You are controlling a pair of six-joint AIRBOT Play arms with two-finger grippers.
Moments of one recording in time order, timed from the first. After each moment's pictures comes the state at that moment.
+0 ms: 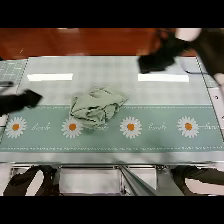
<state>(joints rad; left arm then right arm) 0.21 -0.67 0.77 1.13 -1.11 -1.45 0.31 -1.44 1.67 -1.44 1.39 1.71</state>
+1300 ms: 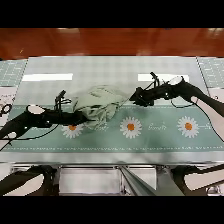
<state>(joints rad) -0.10 -1.22 0.52 0.52 -0.87 -1.05 0.12 -1.70 1.12 -0.62 1.02 1.33</state>
